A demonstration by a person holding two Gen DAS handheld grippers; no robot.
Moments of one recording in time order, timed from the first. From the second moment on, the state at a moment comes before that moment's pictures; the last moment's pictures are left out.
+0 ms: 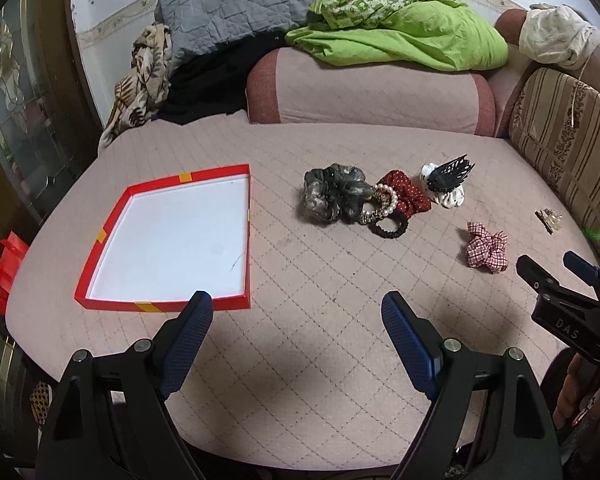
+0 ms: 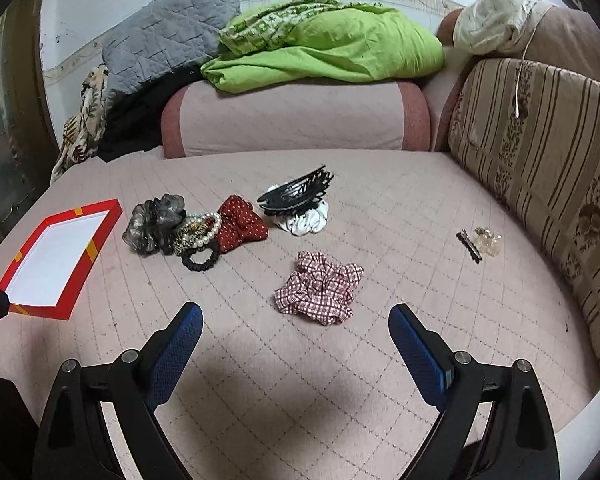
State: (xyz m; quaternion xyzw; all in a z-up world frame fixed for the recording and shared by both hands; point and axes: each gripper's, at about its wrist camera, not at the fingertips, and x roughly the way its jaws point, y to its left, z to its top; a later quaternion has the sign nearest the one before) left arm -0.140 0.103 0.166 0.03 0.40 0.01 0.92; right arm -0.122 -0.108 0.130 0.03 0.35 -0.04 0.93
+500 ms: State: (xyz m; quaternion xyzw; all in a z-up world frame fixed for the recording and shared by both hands) left arm -0.103 0.110 0.137 0.01 0.44 0.01 0.90; right arm -0.119 -0.127 0.116 0.04 0.39 -0.04 0.92
